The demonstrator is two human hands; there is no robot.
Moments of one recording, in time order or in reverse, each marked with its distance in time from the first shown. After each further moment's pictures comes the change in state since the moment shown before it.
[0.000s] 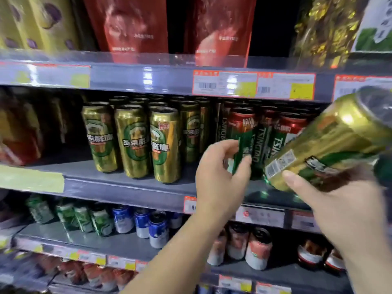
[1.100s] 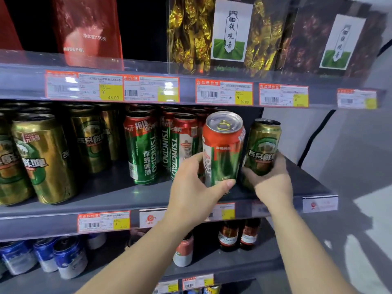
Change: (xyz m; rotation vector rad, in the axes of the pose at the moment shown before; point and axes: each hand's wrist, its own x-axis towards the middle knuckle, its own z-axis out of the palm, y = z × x) left_hand -0.029 0.035 0.115 -0.096 -0.424 -0.011; right_hand 0.073 0.118 -0.068 -0.292 0.133 0.325
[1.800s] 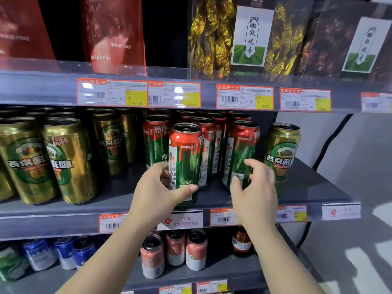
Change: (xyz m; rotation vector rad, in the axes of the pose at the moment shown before) left_hand -0.006 -0.049 -0.084 0.238 0.065 -0.223; right_hand -0.067 -0.037 0.041 -0.071 0.027 -0.304
